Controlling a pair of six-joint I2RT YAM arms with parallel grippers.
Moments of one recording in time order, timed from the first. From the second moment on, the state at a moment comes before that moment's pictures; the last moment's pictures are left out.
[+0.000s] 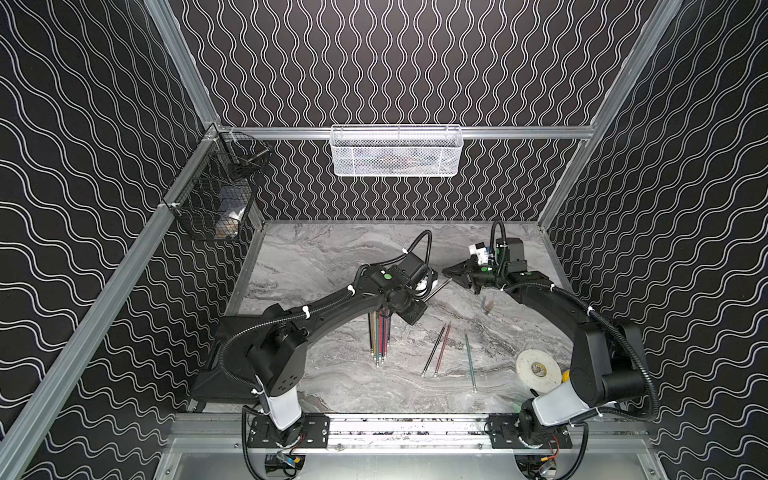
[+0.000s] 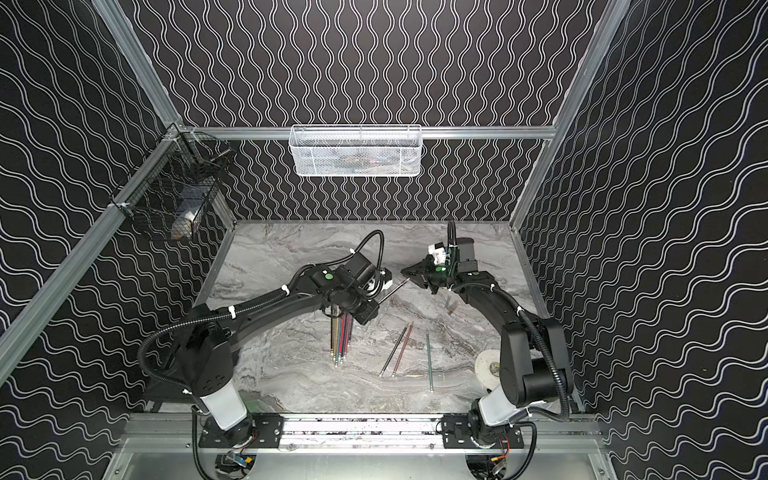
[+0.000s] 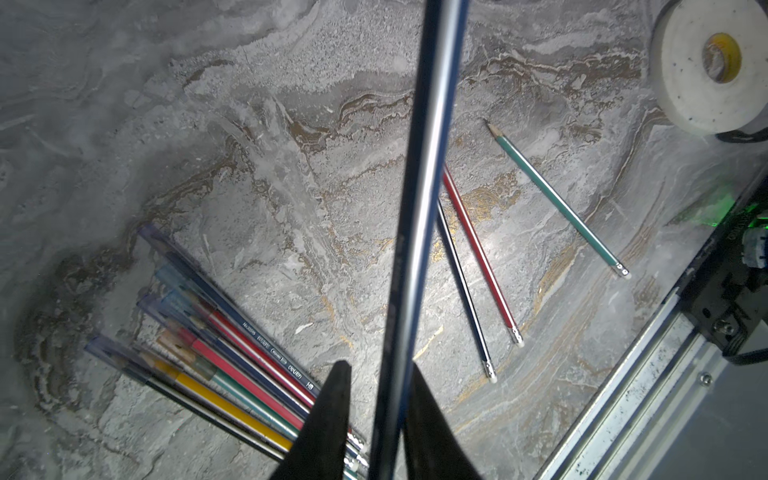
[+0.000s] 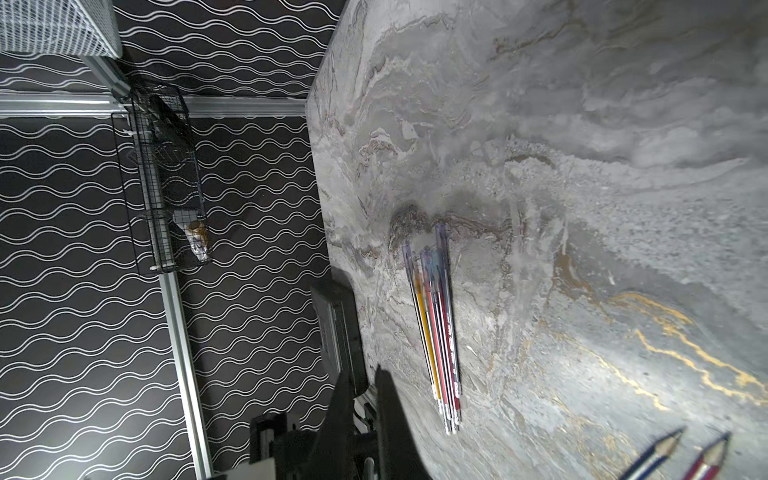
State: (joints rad) left arm -0.75 1.76 1.47 -0.82 0.12 -0.05; right arm 0.18 1.57 1.02 -0.16 -0.81 0.94
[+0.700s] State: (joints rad) left arm -0.75 1.77 1.49 -0.85 0.13 -0.03; right arm 0.18 1.57 1.03 -0.19 -0.78 0.92
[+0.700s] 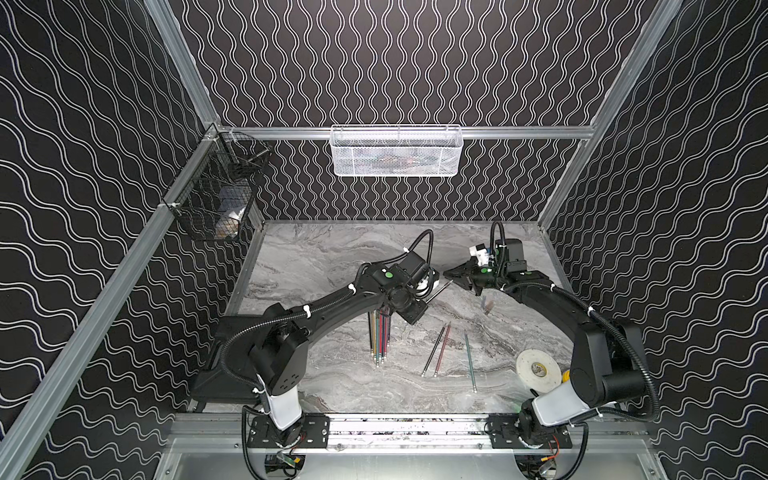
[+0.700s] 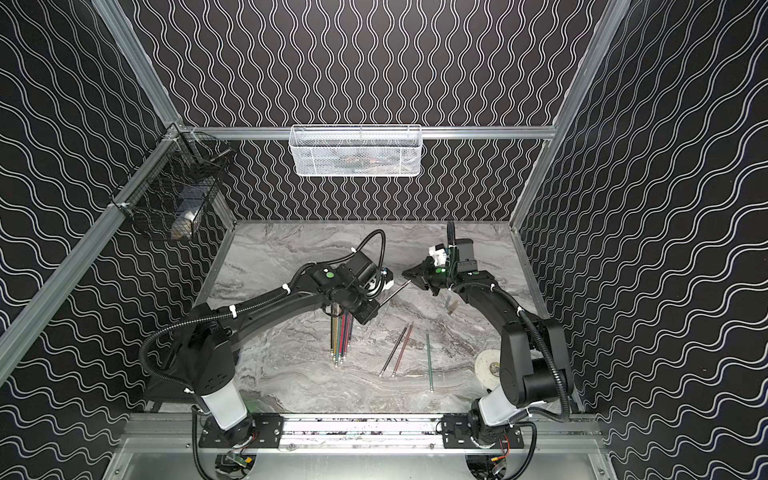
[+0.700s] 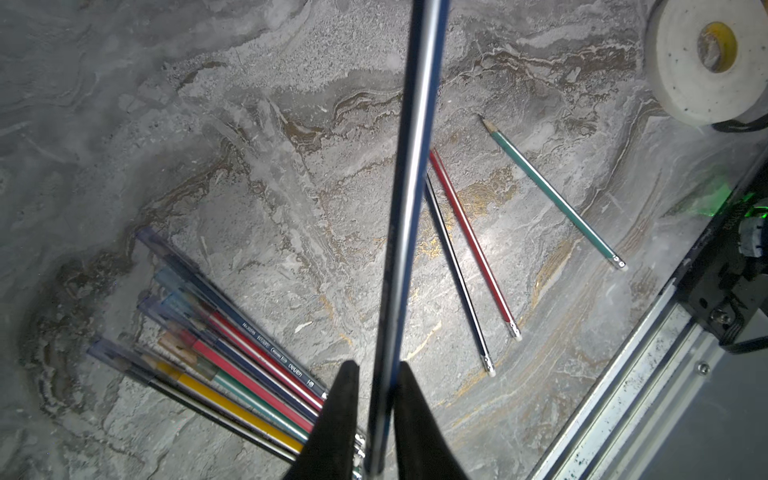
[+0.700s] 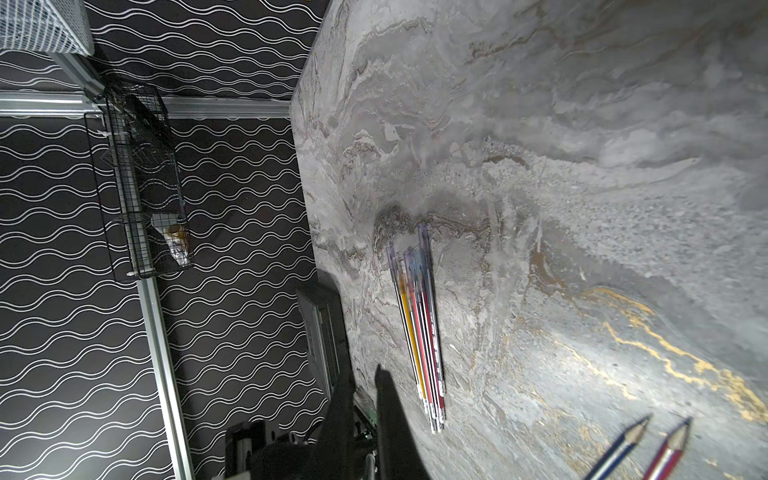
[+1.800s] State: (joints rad) left arm -0.75 1.80 1.48 -0.85 0.12 -0.03; right arm 0.18 1.56 0.99 -0.22 -0.76 0.89
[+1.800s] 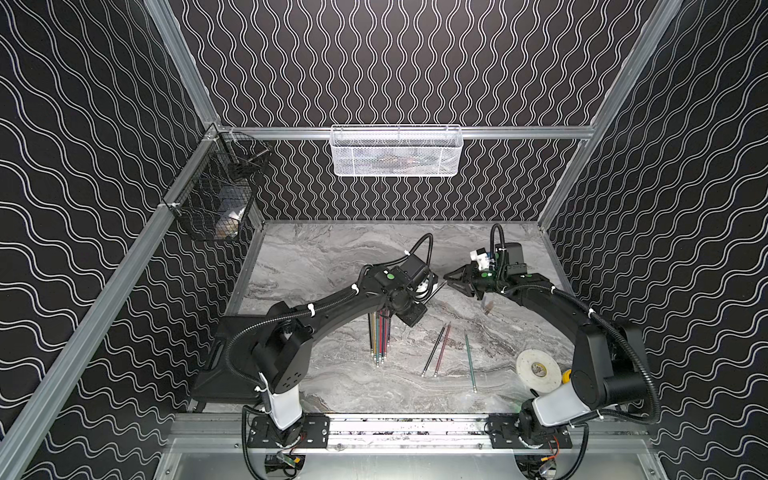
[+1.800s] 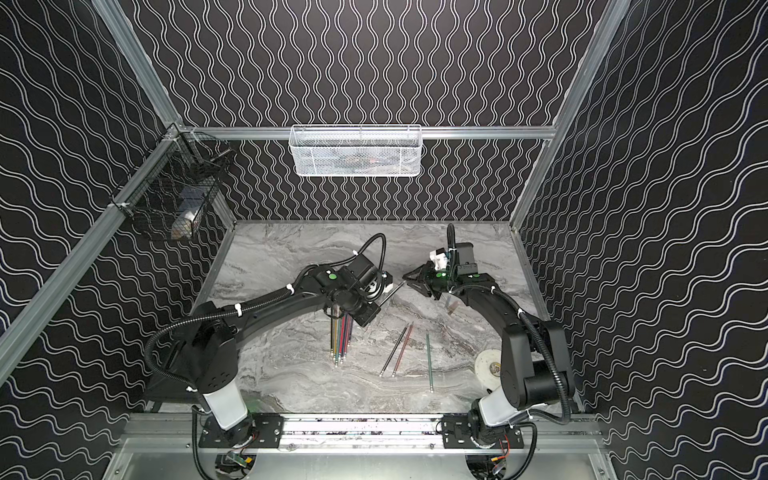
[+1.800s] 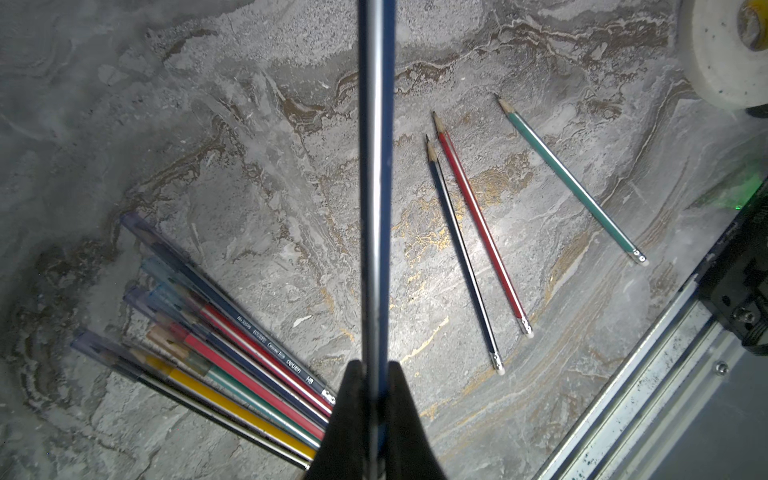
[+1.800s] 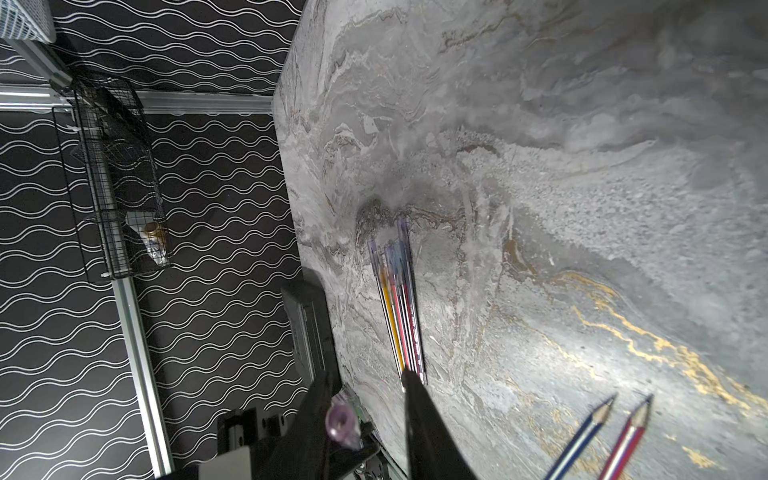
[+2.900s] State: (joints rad) left arm -0.76 1.71 1.21 -0.68 0.24 -0.14; right arm -0.09 1.54 1.08 -0.51 -0.45 0.76
